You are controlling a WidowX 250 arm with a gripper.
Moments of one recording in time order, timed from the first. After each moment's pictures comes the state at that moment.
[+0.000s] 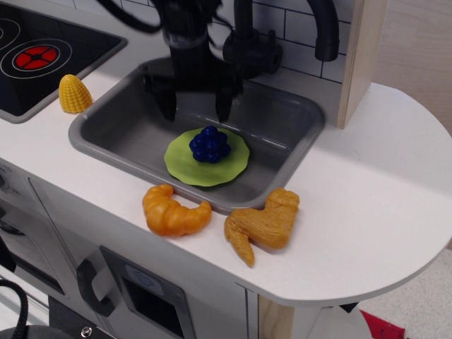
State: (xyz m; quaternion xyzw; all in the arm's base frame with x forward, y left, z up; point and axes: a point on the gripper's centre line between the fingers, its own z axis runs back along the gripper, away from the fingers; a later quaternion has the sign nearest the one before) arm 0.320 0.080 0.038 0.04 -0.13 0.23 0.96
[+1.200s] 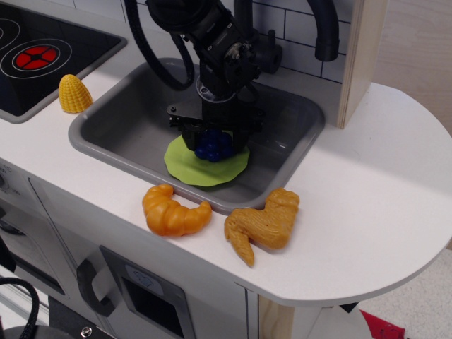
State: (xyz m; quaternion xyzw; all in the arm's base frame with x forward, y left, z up) arm 0.335 0.071 -0.006 0.08 -0.17 0.25 0.95
